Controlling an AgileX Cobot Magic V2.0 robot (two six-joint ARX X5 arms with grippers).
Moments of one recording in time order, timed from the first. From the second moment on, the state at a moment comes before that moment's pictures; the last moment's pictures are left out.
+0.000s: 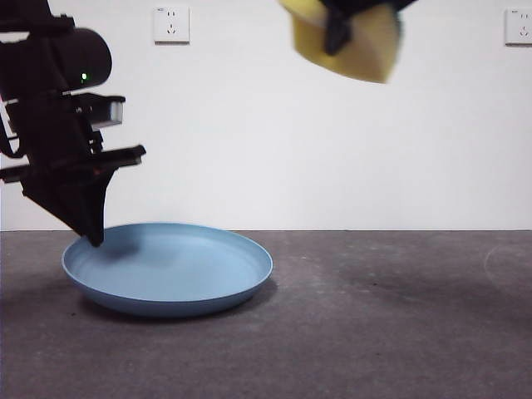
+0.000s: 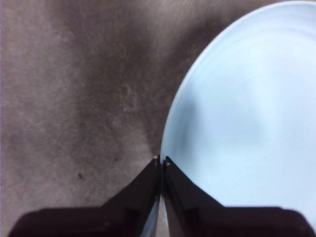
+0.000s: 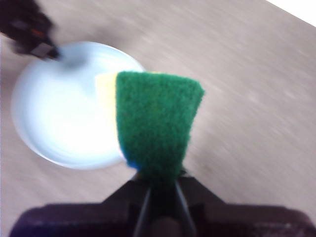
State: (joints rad) left arm -0.26 1.70 1.16 -0.59 0.07 -0.01; right arm 0.90 1.20 1.10 -0.62 0.39 0.02
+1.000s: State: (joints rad) left arm -0.27 1.45 1.16 -0.59 0.09 -0.08; right arm 0.68 1.26 1.10 -0.65 0.34 0.09
